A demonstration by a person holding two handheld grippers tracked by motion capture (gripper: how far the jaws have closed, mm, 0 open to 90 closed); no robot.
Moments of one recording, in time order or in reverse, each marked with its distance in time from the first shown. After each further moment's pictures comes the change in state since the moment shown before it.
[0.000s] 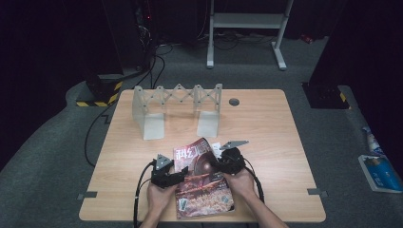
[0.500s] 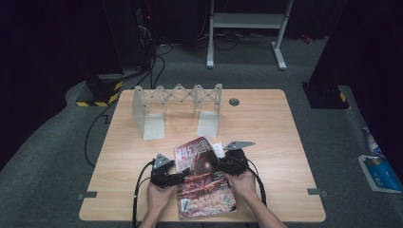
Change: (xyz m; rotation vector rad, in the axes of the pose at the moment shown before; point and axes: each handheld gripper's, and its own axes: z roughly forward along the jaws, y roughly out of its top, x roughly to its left) left arm 0.003 0.000 0.000 0.001 -0.088 -0.026; right arm 0.005 -0.001 -0.017 -0.081 0.050 -0.010
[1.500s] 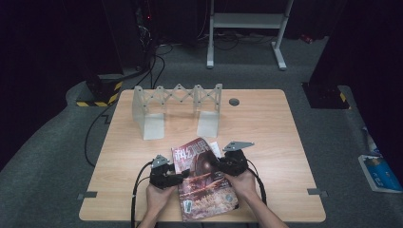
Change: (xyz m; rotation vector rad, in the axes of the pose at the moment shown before) left arm 0.002 0.000 -0.005 0.024 -0.079 -0.032; right arm -0.001 -0.001 0.003 -0.005 -0.001 -0.042
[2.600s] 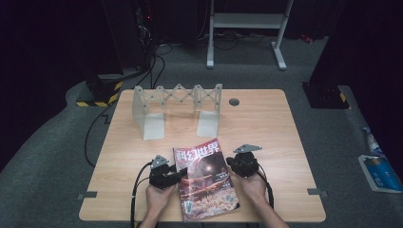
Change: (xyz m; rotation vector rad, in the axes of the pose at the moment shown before) left arm 0.000 -0.001 -0.001 -0.004 0.021 -0.012; right arm -0.027 -0.028 -0.004 0.088 -0.281 0.053
